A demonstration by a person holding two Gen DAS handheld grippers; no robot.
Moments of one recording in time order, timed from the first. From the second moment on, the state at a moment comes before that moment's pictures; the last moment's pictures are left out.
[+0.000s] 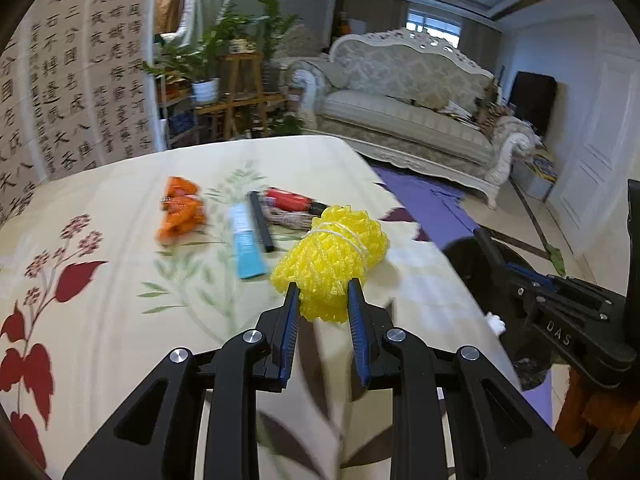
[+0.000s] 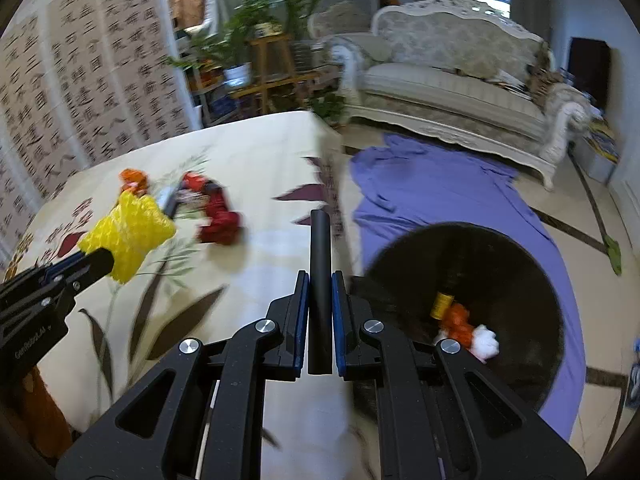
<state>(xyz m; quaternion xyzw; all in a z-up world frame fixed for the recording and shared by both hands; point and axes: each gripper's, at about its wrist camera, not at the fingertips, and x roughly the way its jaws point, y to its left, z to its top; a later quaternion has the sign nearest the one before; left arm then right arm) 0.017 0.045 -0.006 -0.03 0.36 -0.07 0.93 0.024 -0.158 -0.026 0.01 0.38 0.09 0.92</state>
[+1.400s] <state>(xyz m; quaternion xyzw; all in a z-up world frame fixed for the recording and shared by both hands) 0.076 -0.136 -0.037 0.06 0.37 -0.13 0.92 0.044 -0.316 -0.077 0.09 0.39 -0.06 0.91</state>
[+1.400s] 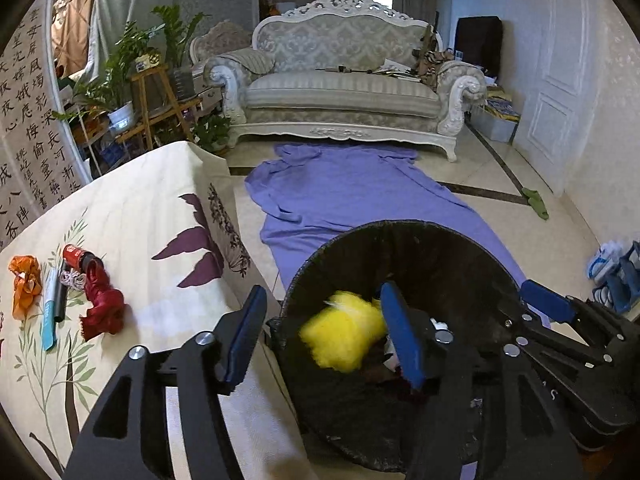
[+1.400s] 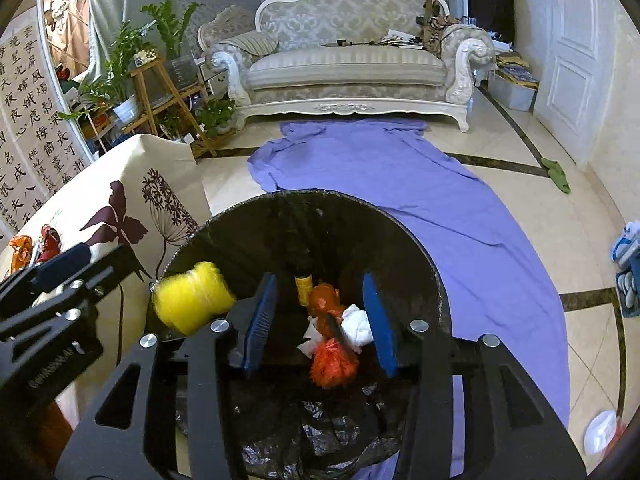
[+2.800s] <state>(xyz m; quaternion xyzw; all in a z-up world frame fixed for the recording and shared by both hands) 0.062 0.099 -0.034 -0.03 0.40 0.09 0.91 0.092 -0.075 -0.031 -0.02 0.38 0.17 0.91</state>
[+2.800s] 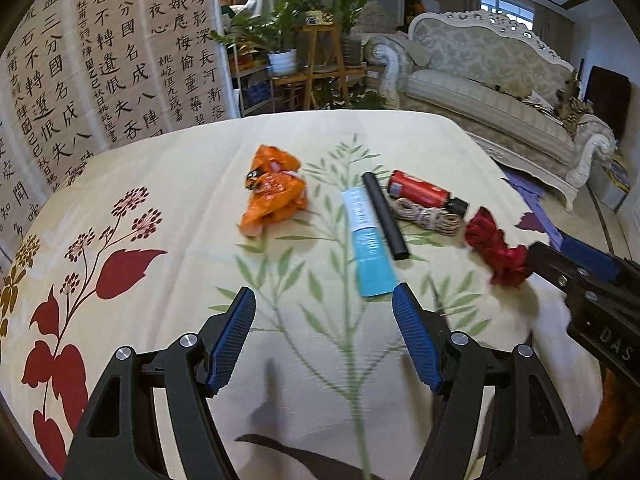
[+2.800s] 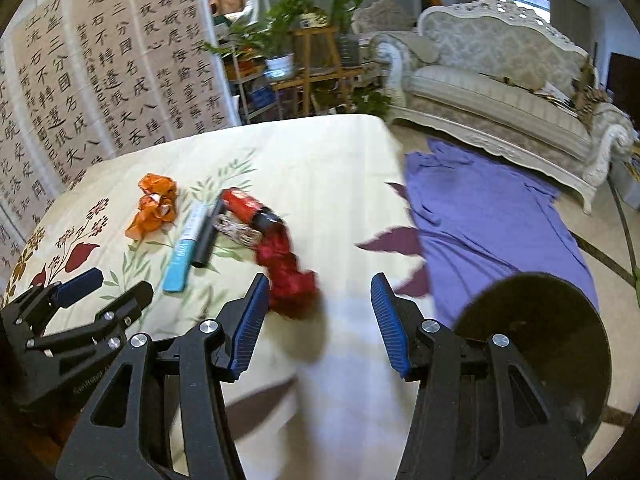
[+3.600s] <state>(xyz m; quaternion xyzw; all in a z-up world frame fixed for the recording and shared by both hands) 0.093 0.110 -0.043 -0.04 0.42 0.07 0.91 0.116 -0.058 -0.055 -0.04 0.42 0.16 0.89</state>
